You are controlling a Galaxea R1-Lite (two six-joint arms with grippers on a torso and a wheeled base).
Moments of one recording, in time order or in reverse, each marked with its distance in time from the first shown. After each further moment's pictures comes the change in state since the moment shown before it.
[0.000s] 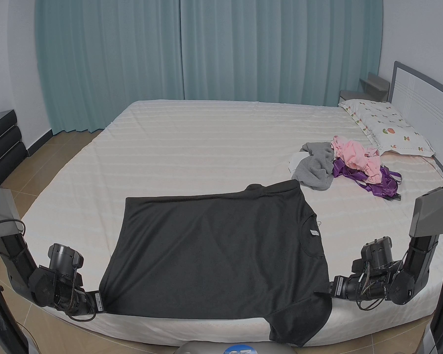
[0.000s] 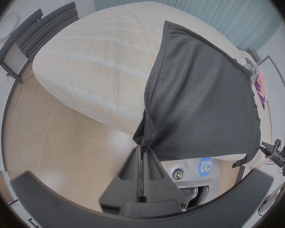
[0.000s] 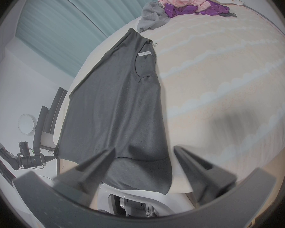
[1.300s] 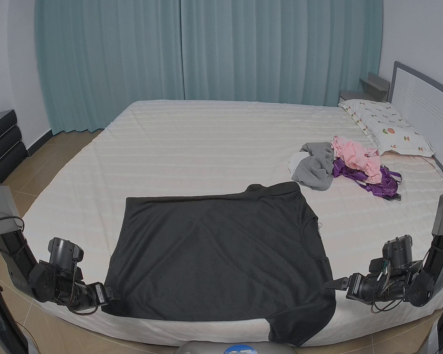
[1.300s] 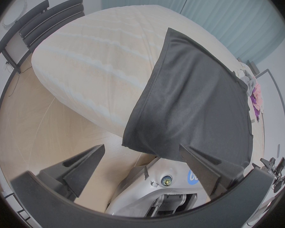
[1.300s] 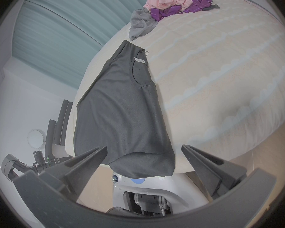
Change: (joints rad) left arm 0.000 -0.007 -0.042 0.003 -0.037 -0.091; right arm -0.073 -0.140 0.127 -0.016 0.085 0.087
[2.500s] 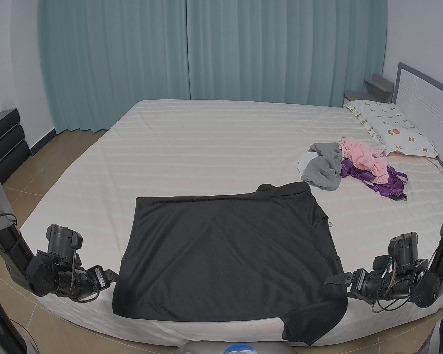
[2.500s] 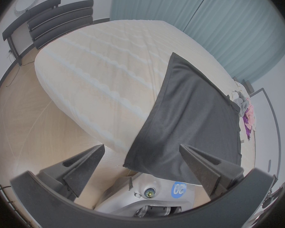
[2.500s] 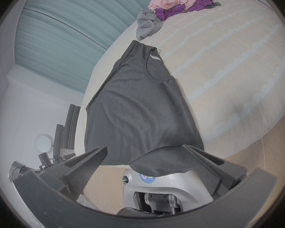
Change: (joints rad) left arm -0.034 -0.066 -0.058 -0.004 0.000 -0.124; right arm 0.002 -0.075 0.026 -0.008 0.027 0.079
